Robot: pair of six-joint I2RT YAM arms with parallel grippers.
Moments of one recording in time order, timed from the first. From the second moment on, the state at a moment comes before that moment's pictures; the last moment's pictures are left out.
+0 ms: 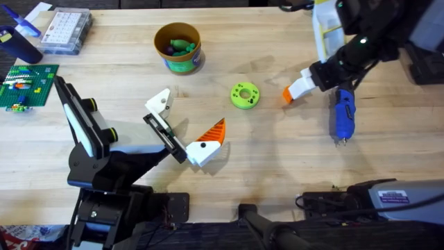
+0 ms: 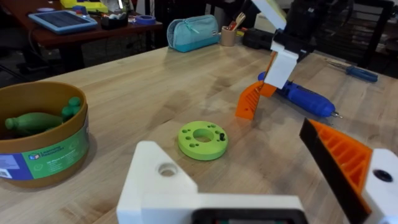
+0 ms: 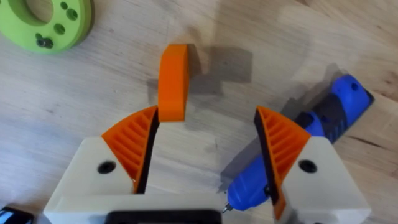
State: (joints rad) left arm -0.12 -0.01 0.00 -0.06 0.73 -0.06; right arm 0.16 1.53 1.14 -1.01 -0.03 -0.19
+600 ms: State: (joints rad) left arm -0.12 0.00 0.01 -0.06 0.73 -0.06; right arm 0.17 1.55 1.14 -0.97 -0.17 -0.14
